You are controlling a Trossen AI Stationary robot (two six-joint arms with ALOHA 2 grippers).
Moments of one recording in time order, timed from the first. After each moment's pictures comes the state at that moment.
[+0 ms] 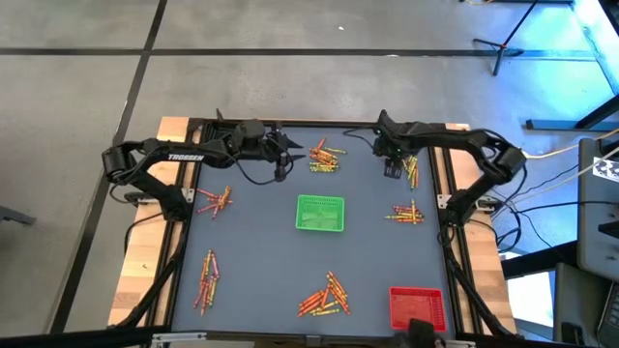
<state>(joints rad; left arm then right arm) 0.48 1.47 0.74 0.40 0.23 0.30 -0.75 1.61 0.86 -0.63 0.21 -0.57</state>
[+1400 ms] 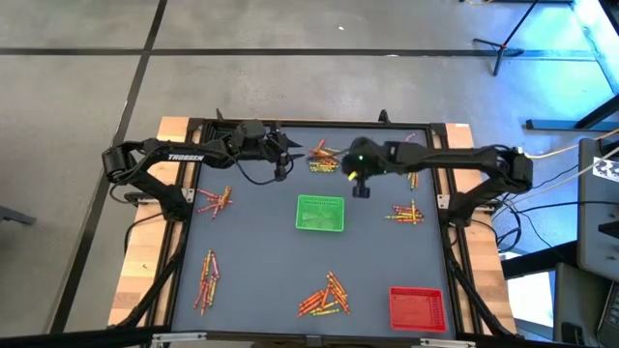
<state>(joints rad) 0.48 1.47 0.74 0.38 0.17 0.32 -0.24 1.49 1.02 -0.45 0.06 -0.33</state>
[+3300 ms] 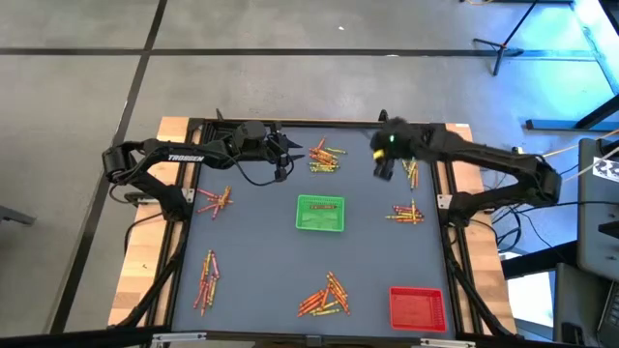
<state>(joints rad) 0.47 1.47 0.74 0.38 0.17 0.32 -0.47 1.23 1.02 -0.73 0.20 -0.27</state>
